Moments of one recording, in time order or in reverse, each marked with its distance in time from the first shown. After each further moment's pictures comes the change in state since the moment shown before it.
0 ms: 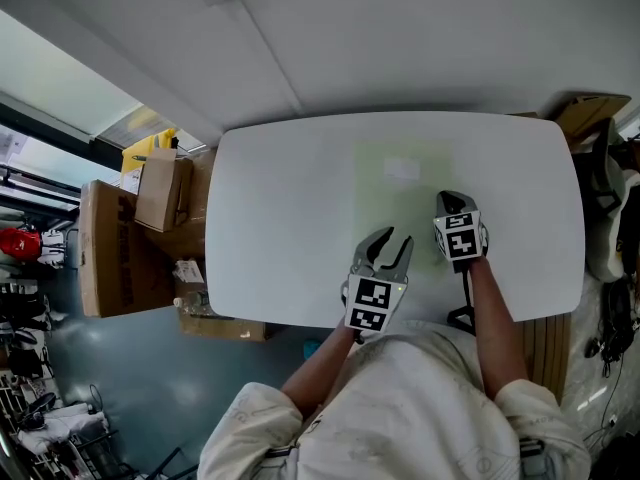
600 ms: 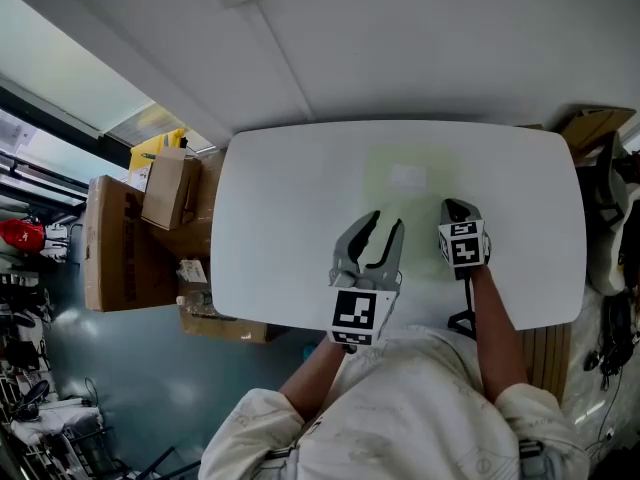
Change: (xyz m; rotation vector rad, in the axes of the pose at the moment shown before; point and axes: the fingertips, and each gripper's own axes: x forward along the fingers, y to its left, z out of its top) left arm -0.062 0.031 0.110 0.031 -0.274 0.143; right arm 0.000 0.000 0.002 0.024 -0.022 -0.005
